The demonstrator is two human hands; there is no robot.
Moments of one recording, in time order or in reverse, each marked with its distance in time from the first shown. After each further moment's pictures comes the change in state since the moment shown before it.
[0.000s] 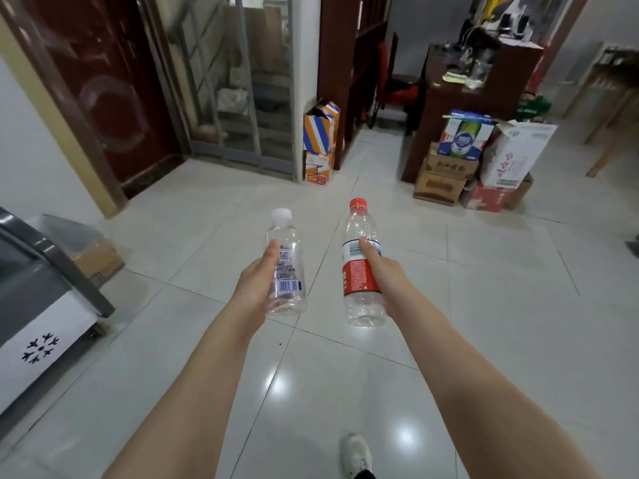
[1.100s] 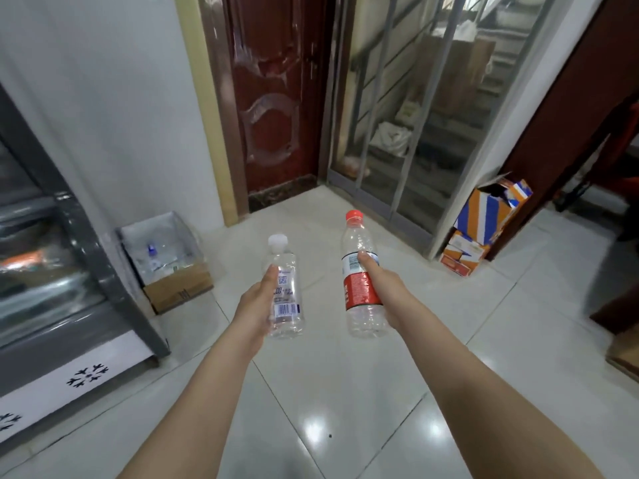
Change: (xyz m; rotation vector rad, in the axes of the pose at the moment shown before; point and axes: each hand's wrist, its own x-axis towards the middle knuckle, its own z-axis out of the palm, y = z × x) left_hand 0.472 0.210 -0.155 -0.231 0.540 0.054; right_hand 0.471 -0.262 0.381 -0.323 -0.540 -0.001
